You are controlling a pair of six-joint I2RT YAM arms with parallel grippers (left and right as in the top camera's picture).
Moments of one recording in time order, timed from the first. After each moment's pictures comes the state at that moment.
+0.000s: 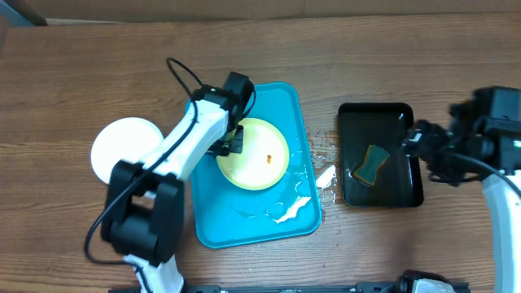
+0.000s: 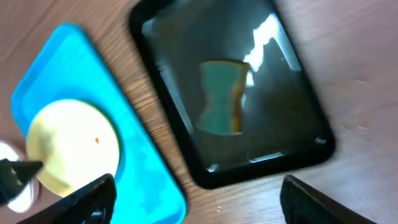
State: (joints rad) left arm -0.37 1.90 1.42 -1.07 -0.24 -0.35; right arm -0.14 1.27 1.25 -1.21 -0.29 0.38
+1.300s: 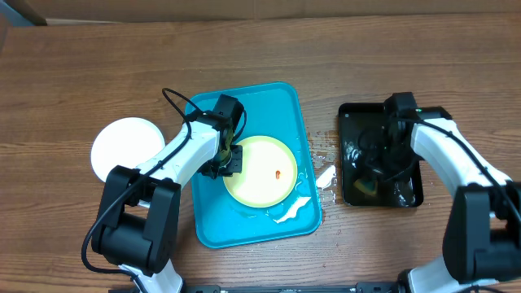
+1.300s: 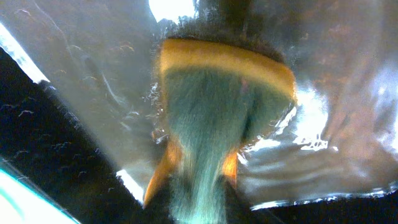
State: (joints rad) left arm -0.34 1.85 1.16 -0.87 -0.03 -0.34; right arm 0.07 1.72 1.10 -1.02 -0.13 0.46
